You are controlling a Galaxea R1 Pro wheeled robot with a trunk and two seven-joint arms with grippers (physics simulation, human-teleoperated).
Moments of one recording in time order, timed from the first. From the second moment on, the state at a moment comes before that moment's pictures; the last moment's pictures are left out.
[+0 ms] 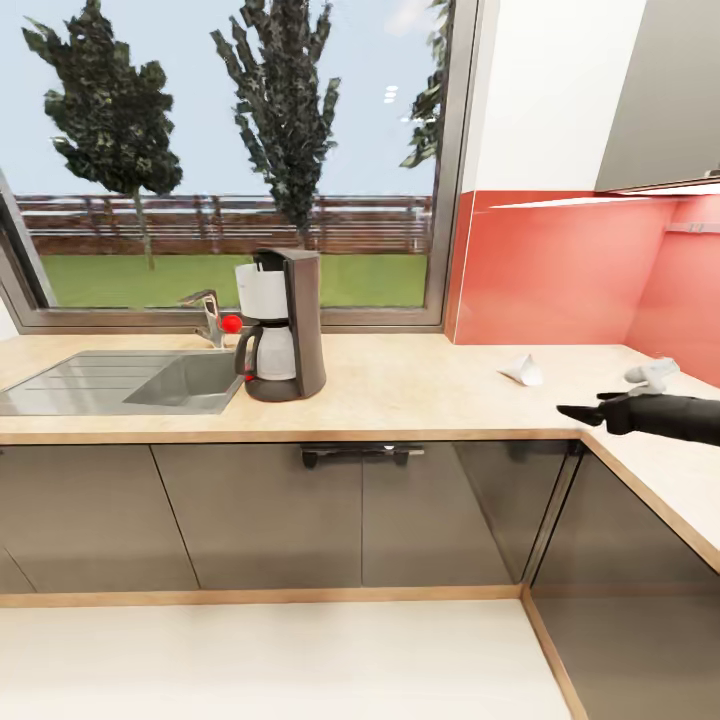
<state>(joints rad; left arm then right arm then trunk) 0.06 -0.01 0.01 -0.59 0.00 -0.08 0.00 -0.72 -0.56 -0.21 -1.54 0.00 0.98 0.93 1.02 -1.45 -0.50</state>
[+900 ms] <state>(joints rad) 0.06 -0.04 0.01 -0.58 0.15 -0.09 0.00 -0.47 -0.65 -0.49 -1.41 0.00 0.75 0.96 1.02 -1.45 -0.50</state>
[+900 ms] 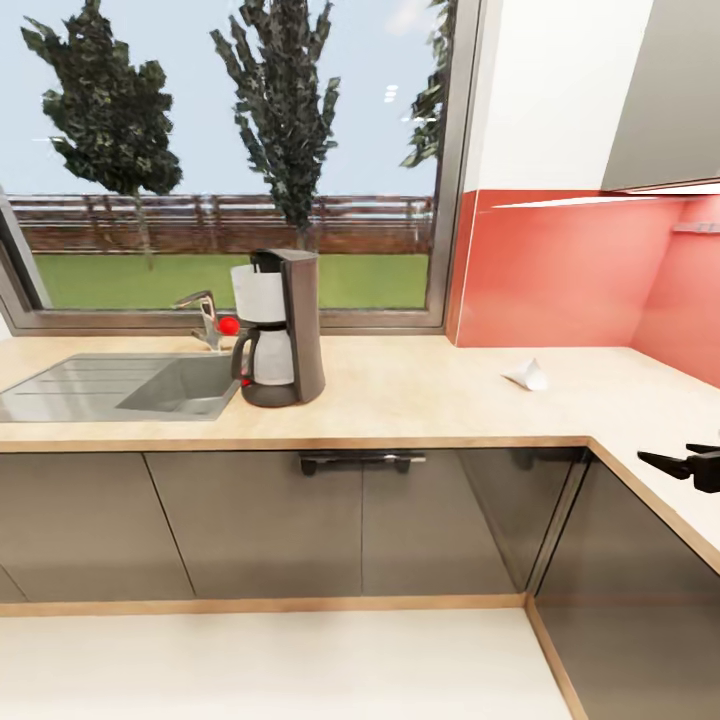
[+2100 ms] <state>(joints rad) 0.06 -0.05 0.01 -0.58 0.15 -0.09 0.00 -0.46 -0.64 -0.50 -1.40 0.00 0.74 1.01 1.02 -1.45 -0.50</state>
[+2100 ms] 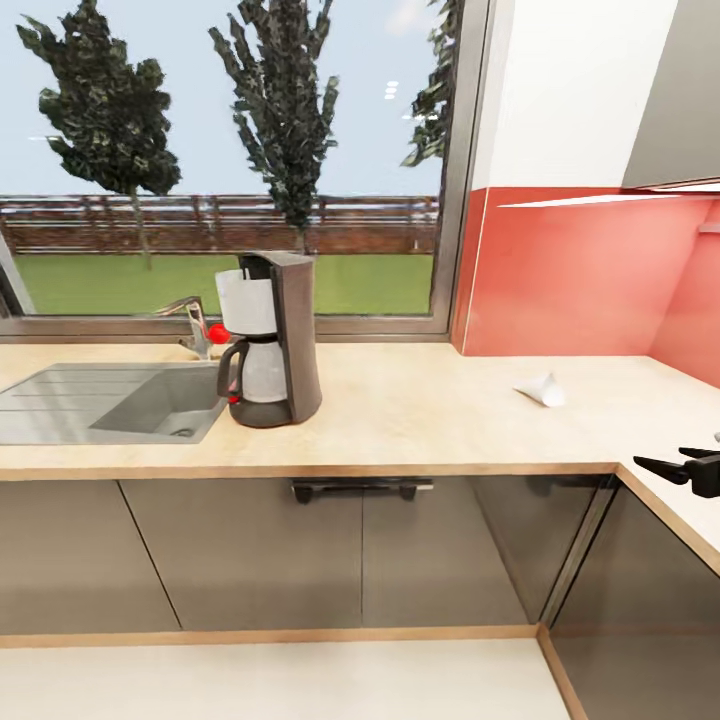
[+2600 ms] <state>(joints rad) 0.06 -0.05 0.01 -0.58 0.15 -0.09 0.00 -0.46 -0.64 -0.50 -1.40 0.00 0.74 1.01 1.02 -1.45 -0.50</state>
